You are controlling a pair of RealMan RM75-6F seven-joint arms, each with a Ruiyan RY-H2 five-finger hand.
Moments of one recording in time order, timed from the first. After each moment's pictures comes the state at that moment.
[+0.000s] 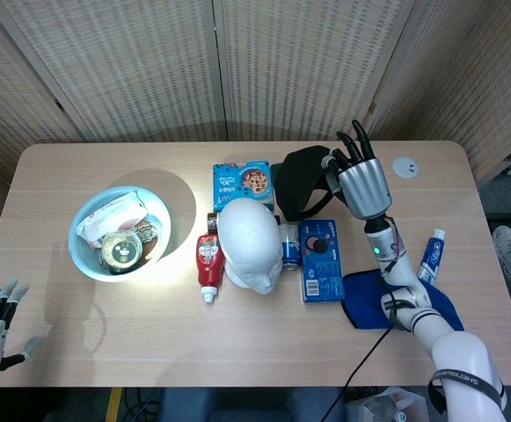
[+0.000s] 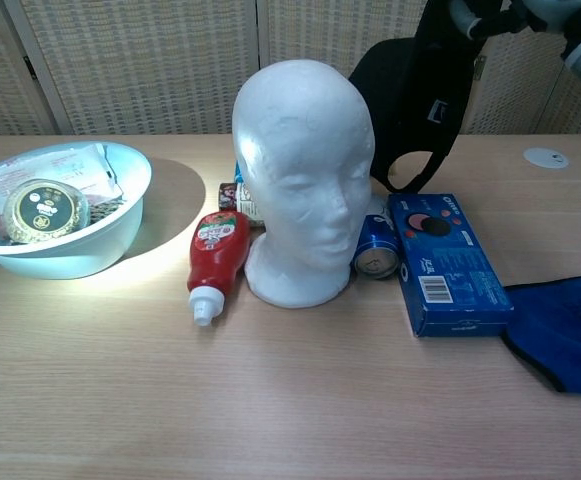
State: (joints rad) left arm -0.01 -1.11 0.00 -1.65 1.46 1.48 0.09; right arm 0.87 -1.86 0.26 -0.40 -1.49 1.47 0.22
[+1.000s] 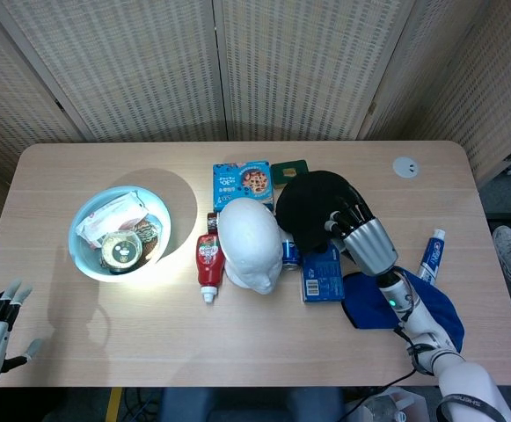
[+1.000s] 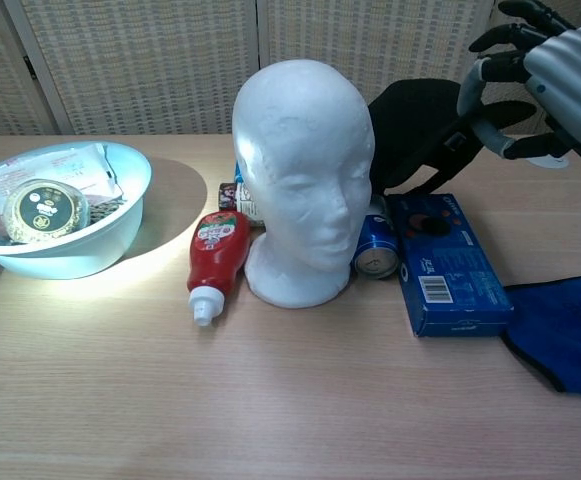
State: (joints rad) left arm -0.01 -1.11 0.01 -1.65 1.48 1.48 0.08; right arm 0.64 -1.91 0.05 -0.36 -1.62 1.68 0.31
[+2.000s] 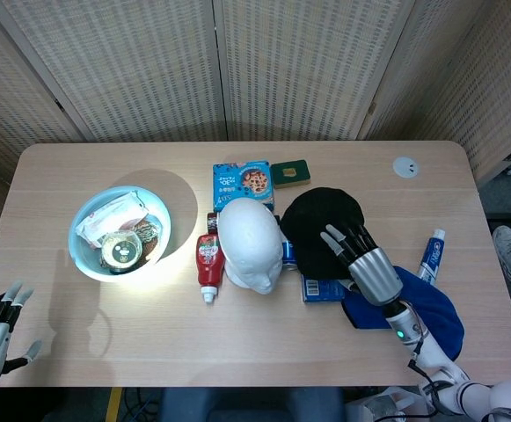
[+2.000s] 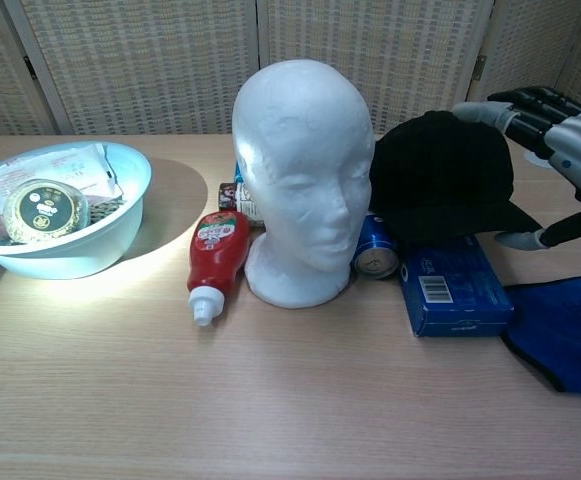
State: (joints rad) left arm -0.01 -1.11 0.02 -1.65 1.48 1.47 0.08; right arm 0.49 -1.71 -0.04 -0.86 -1.67 1.58 0.07
